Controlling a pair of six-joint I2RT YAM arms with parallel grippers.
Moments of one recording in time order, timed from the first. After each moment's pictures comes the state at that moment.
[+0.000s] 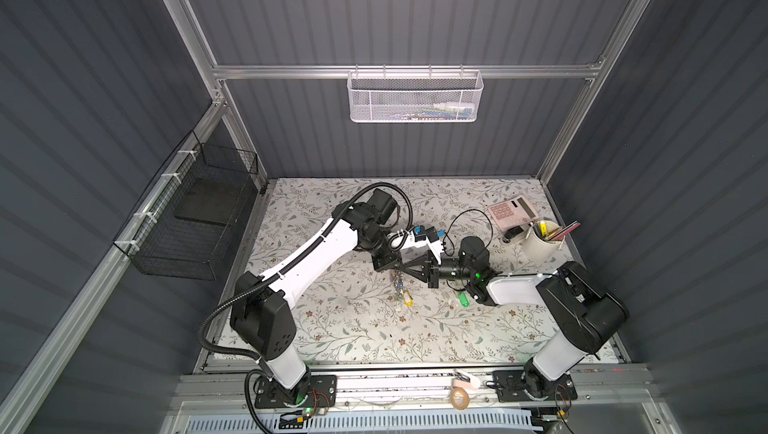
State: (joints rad) left arm -0.65 1.67 1.56 -1.12 0.39 0.69; right arm 0.59 1.66 0.61 0.92 -0.91 0.44
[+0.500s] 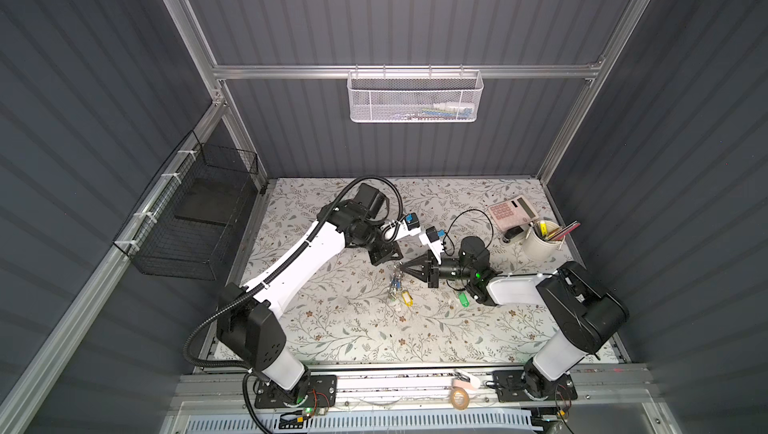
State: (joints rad) left arm -0.59 1.57 1.49 -0.98 0.46 0.61; right arm 0.59 1.66 0.61 0.93 -0.91 0.44
